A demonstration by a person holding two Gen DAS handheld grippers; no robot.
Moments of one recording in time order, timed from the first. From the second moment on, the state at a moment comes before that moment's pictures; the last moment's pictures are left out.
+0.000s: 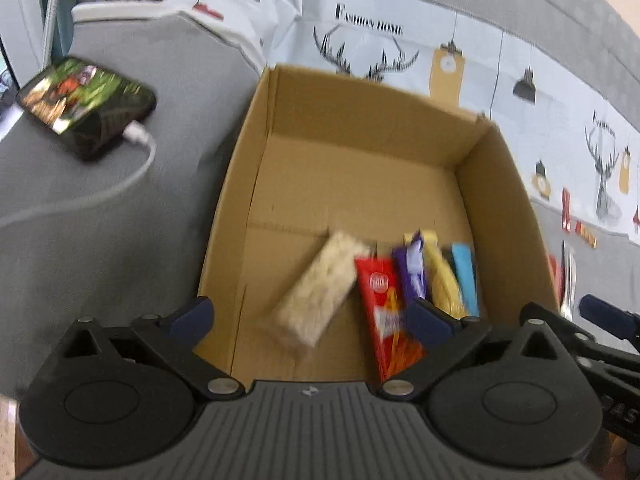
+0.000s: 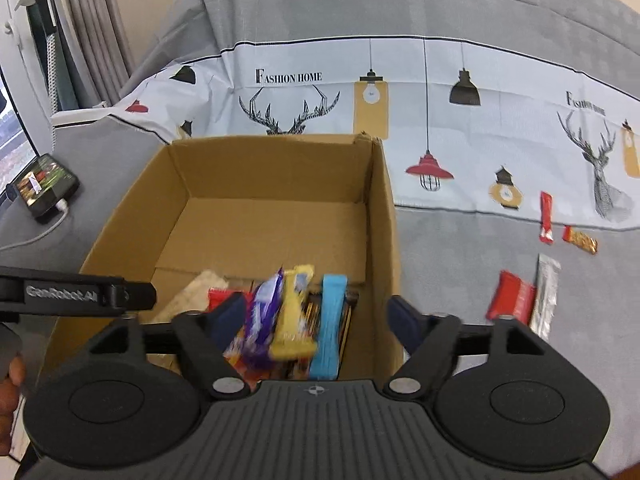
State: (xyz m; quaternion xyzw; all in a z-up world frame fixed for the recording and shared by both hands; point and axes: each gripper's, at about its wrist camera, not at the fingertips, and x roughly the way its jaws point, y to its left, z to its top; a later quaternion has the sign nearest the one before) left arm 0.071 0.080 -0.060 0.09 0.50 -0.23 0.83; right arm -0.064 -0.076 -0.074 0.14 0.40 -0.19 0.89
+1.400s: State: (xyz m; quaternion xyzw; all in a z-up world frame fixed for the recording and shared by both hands) left arm -0.130 0.172 0.031 0.11 0.37 -0.23 0.89; right arm -0.248 0.037 0.014 0.08 0.27 -0.17 0.94
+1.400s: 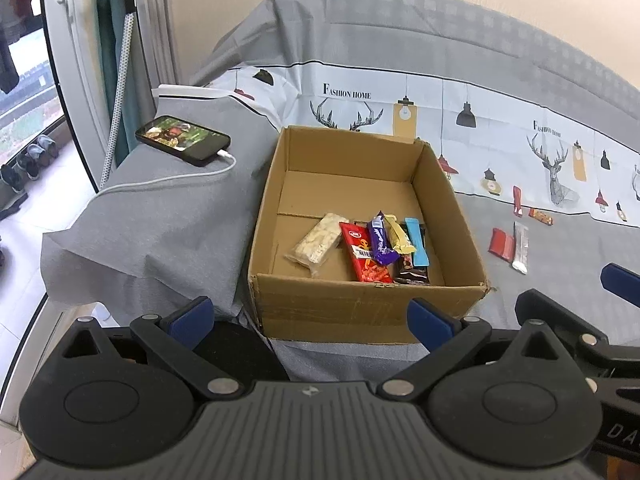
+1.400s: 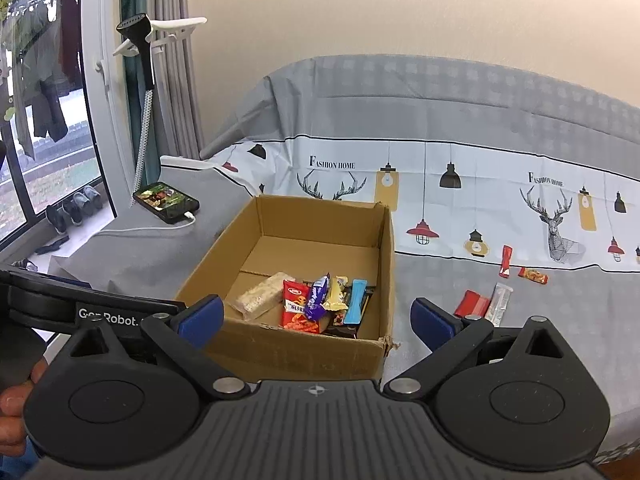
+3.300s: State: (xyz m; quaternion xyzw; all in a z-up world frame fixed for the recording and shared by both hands) left arm -0.039 -0.004 0.011 0.23 0.44 -0.20 0.85; right arm -0.162 -0.334 -0.222 0.25 0.35 -0.43 0.79
